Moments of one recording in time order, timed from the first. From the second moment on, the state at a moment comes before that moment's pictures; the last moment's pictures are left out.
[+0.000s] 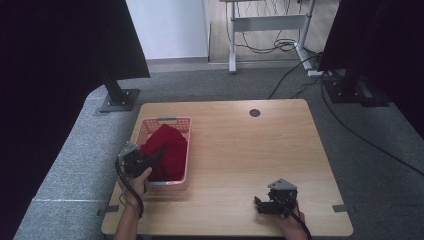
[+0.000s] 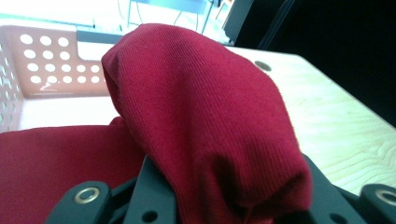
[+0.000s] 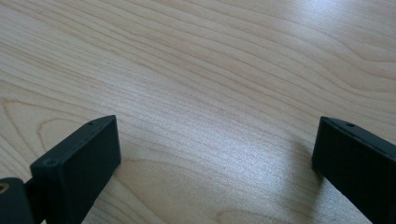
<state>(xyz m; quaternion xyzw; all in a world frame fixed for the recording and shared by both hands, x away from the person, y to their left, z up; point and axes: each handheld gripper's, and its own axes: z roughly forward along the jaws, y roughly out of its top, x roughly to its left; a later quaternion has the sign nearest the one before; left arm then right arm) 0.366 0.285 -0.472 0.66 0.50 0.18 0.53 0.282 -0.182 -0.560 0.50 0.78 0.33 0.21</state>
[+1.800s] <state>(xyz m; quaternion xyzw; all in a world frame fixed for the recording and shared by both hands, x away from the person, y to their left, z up) 0.322 0.285 -0.415 0.60 0.45 0.25 0.62 0.282 -0.182 -0.560 0.50 0.77 0.33 0.21</state>
